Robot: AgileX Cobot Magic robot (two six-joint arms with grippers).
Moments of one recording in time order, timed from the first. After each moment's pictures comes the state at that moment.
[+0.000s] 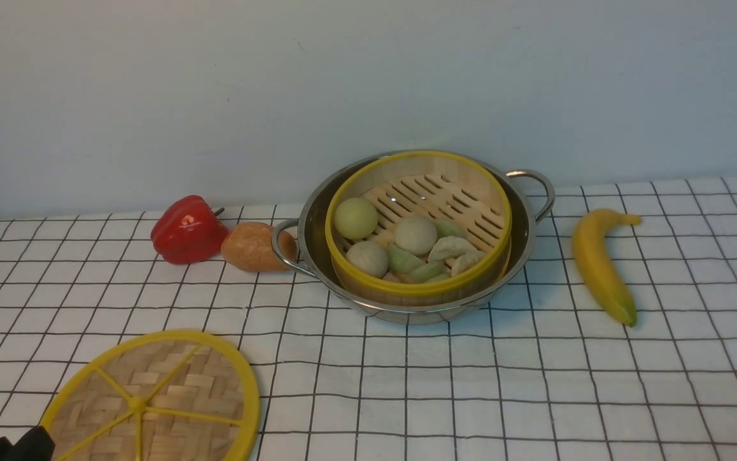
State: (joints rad) right arm -0.07 0.00 0.01 0.17 0.37 -0.18; left arm 0.05 0.33 -0.03 -0.36 0.13 0.07
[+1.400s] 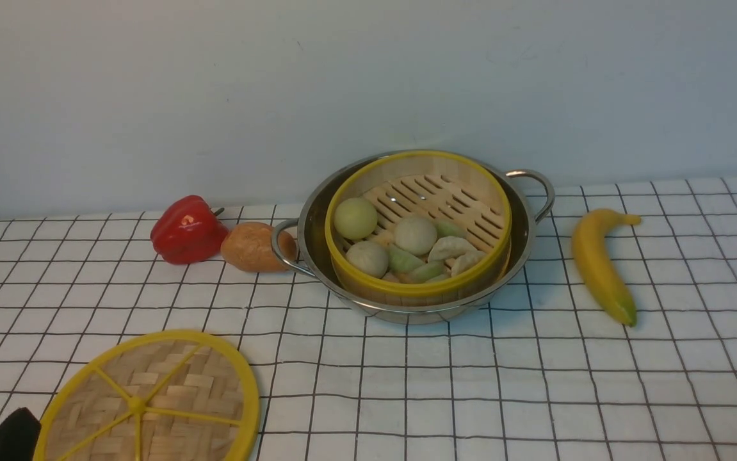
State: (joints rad) right arm -0.07 0.00 0.01 0.17 0.37 -0.17; left arm 0.05 0.33 -0.06 -0.41 0.08 0.02
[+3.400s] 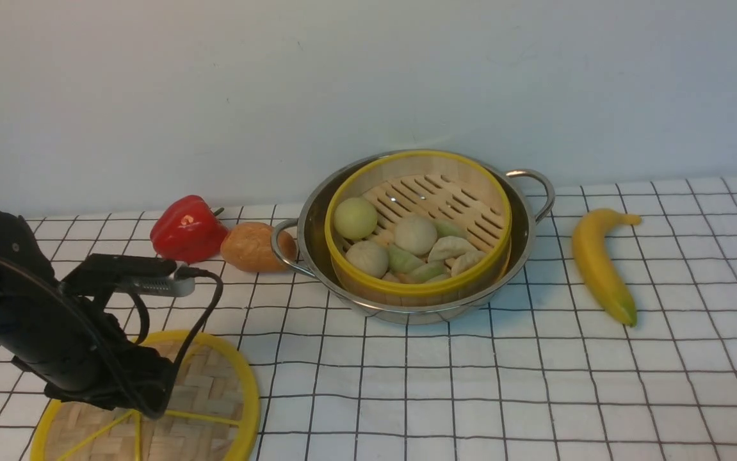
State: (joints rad) right arm -0.07 0.00 0.01 0.17 0.37 -0.17; left arm 0.05 1.66 -0.91 -0.18 0.79 0.34
